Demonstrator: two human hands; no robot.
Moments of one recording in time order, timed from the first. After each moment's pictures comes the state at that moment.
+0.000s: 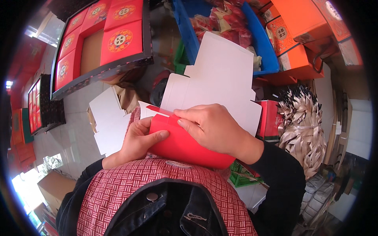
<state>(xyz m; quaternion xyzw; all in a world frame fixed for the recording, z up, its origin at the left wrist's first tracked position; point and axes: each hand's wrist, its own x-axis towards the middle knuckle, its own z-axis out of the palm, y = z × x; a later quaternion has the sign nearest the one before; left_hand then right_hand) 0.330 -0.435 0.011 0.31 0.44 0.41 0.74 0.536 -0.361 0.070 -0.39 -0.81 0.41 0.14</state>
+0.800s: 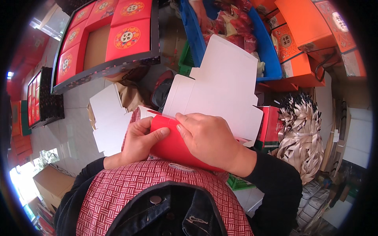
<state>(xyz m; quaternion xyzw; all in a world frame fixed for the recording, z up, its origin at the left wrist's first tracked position) 0.330 -0.441 0.014 0.33 0.47 0.45 0.68 0.519 -0.378 0.071 -0.39 -0.86 0.30 0.13</state>
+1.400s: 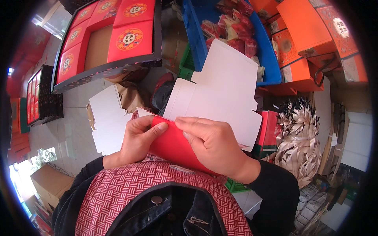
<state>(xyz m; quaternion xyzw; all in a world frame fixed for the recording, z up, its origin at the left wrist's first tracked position) 0.326 -0.430 0.018 0.38 0.48 0.46 0.64 0.521 -0.382 0.083 -0.40 -0.78 0.43 0.20</state>
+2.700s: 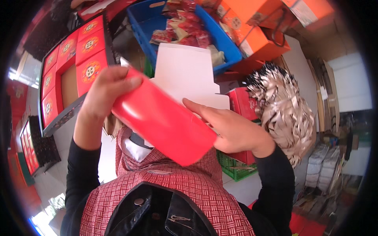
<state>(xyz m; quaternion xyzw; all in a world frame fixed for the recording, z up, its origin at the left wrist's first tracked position) 0.333 -0.305 0.093 0.61 0.43 0.30 0.59 0.620 -0.380 0.121 -0.44 -0.77 0.46 0.05</state>
